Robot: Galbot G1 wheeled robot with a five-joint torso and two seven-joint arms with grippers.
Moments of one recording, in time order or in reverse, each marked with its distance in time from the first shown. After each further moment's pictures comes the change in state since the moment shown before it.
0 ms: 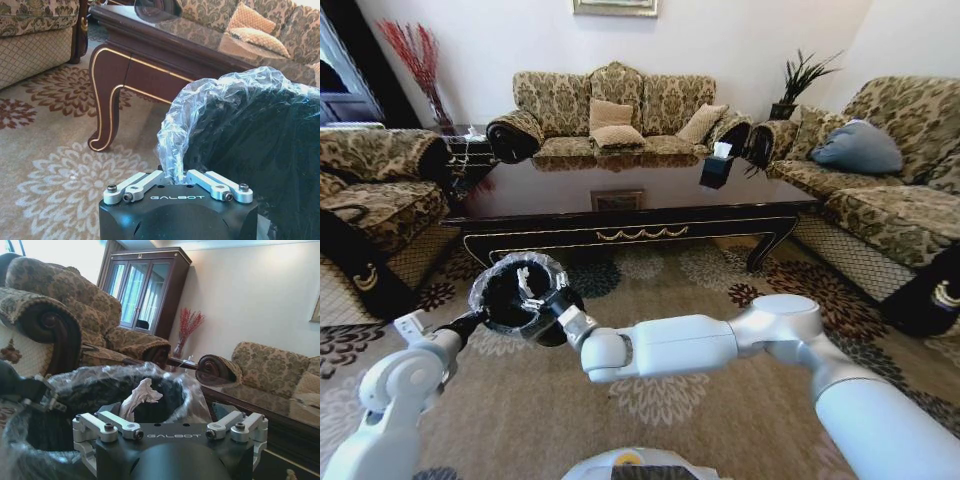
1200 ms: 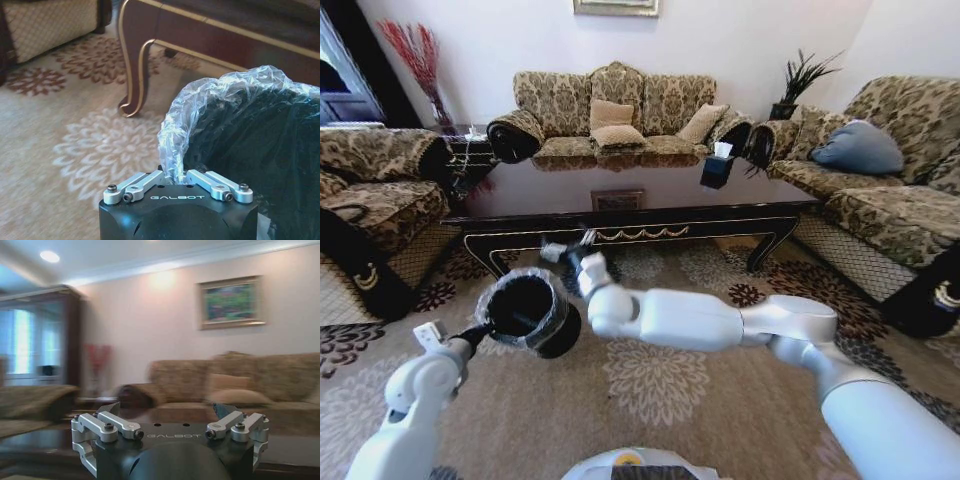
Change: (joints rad) left arm 0.027 -0.051 0.093 0.147 0.172 -0.040 0.006; right arm -0.076 -0.034 0.438 -0.196 0.072 0.091 -0.012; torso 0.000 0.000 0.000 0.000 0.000
